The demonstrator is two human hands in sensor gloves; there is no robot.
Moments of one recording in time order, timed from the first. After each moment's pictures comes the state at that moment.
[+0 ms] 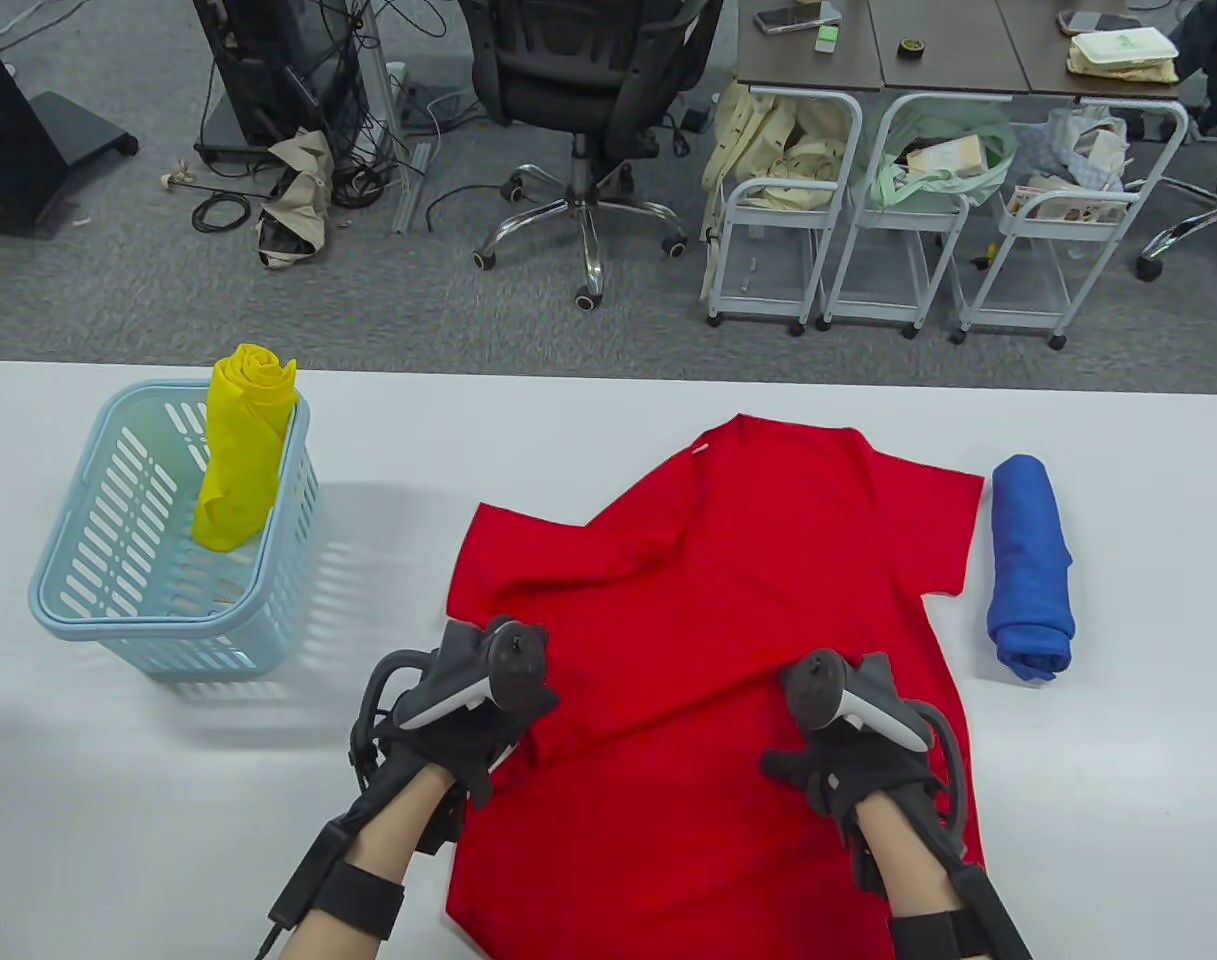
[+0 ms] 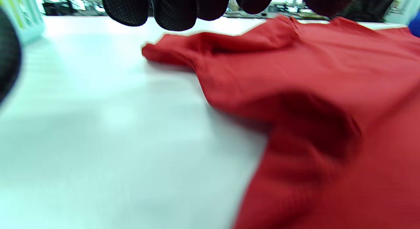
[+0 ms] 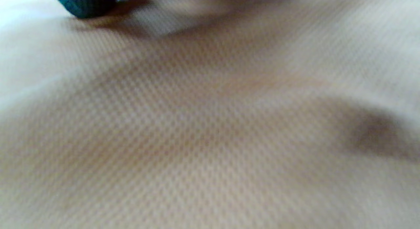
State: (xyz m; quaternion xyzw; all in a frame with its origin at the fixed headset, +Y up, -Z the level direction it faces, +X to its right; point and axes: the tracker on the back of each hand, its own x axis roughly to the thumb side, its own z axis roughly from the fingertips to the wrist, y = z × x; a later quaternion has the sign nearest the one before) left_hand -0.152 -0.705 -0.320 -0.19 -0.10 0.00 0.98; right_hand 0.191 -0.776 -0.292 0.00 0.32 0.94 0.05
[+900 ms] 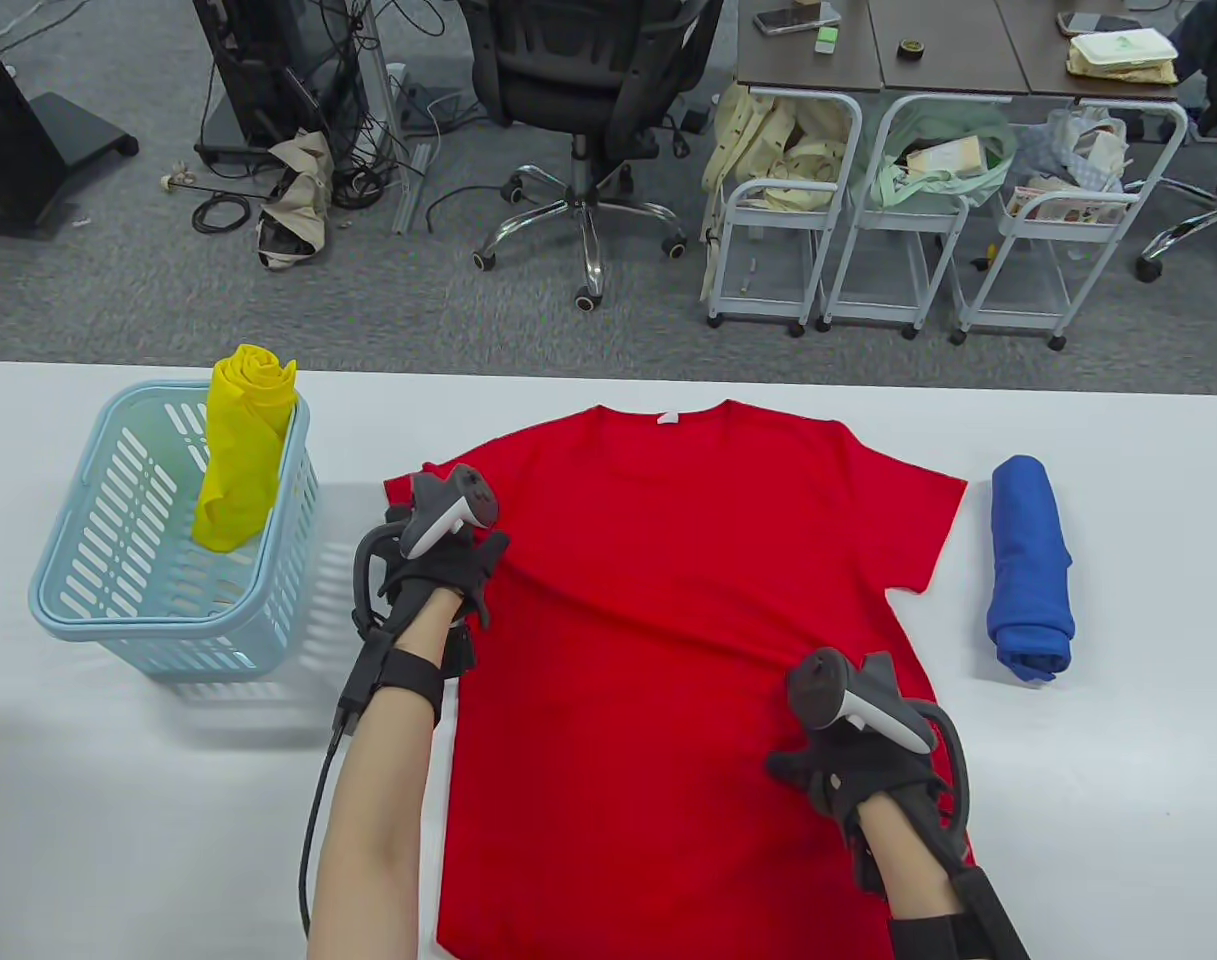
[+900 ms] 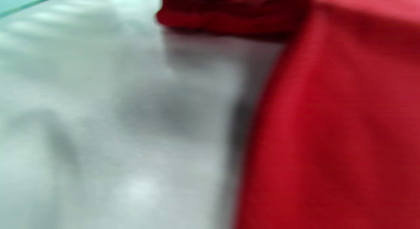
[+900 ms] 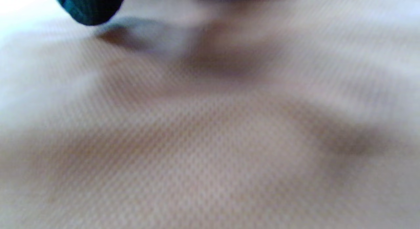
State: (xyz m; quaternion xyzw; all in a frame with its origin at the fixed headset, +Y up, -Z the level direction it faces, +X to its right) left_hand -0.185 -0.759 -0.463 -0.26 0.07 0.03 0.96; right_hand 0.197 -0.767 -0.291 0.00 0.30 0.95 0.05
